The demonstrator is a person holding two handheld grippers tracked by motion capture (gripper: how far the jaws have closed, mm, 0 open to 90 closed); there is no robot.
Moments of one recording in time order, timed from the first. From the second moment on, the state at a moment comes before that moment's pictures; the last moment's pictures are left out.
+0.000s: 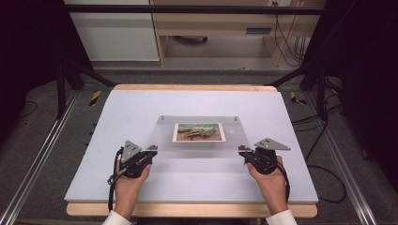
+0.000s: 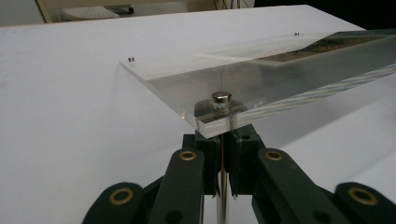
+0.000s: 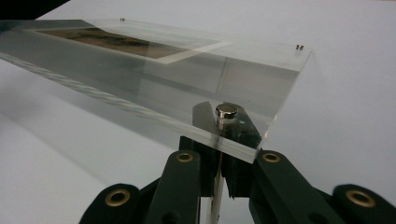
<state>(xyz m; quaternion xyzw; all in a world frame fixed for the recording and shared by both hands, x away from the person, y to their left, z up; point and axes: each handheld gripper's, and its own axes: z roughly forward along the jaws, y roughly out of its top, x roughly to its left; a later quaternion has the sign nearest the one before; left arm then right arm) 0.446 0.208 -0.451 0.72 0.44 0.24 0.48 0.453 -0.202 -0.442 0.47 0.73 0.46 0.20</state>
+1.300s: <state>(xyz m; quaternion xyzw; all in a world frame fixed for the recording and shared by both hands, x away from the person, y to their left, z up) 0.443 0.204 -0.464 0.73 0.45 0.23 0.46 0.450 -0.202 -0.453 0.49 0.74 0.43 0.19</state>
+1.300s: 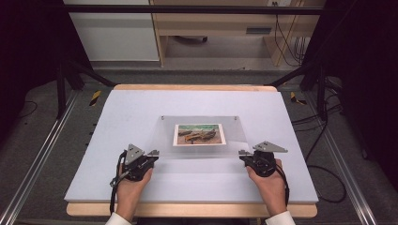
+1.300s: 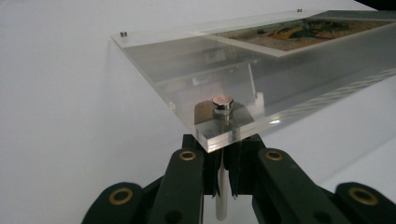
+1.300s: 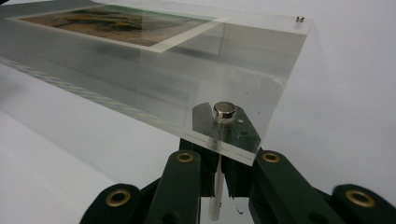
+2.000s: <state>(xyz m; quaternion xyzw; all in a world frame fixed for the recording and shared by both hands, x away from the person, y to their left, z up) 0.444 0.203 -0.469 0.73 0.46 0.22 0.45 0.448 -0.202 -0.460 0.49 0.74 0.41 0.19</state>
